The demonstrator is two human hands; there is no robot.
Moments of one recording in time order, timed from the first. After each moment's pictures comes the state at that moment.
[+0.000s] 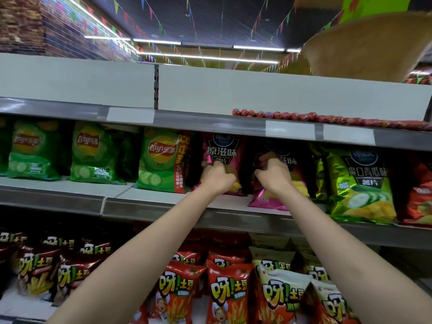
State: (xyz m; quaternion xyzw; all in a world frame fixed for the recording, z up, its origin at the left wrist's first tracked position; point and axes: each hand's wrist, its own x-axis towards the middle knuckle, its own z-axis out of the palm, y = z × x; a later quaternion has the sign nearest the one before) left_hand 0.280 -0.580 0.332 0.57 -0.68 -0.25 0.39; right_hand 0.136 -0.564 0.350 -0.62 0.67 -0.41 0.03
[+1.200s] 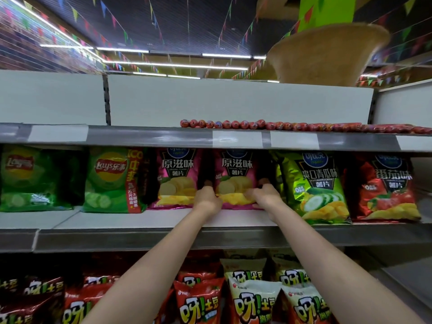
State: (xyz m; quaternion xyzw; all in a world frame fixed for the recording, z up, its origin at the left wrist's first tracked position) left_hand 0.198 -0.604 0.310 0.58 -0.69 -0.24 0.35; right_hand 0.051 -0.577 0.319 -0.48 0.68 -0.49 0.25
